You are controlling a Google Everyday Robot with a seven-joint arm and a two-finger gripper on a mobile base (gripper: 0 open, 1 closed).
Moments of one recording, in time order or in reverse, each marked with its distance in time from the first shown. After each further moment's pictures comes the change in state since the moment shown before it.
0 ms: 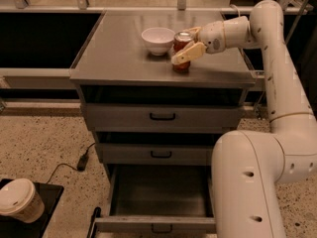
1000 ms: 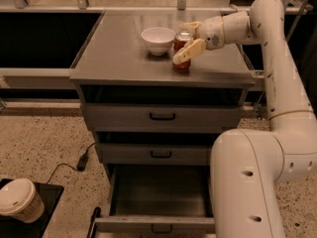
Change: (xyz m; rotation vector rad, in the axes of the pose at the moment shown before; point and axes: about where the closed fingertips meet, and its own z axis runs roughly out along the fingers) arm -0.012 0.003 -0.004 0.002 -0.001 -0.029
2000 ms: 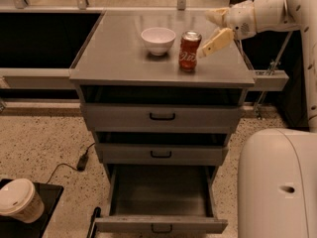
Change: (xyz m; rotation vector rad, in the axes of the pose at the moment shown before) arm -0.021 0.010 -0.077 0.110 0.112 -0.066
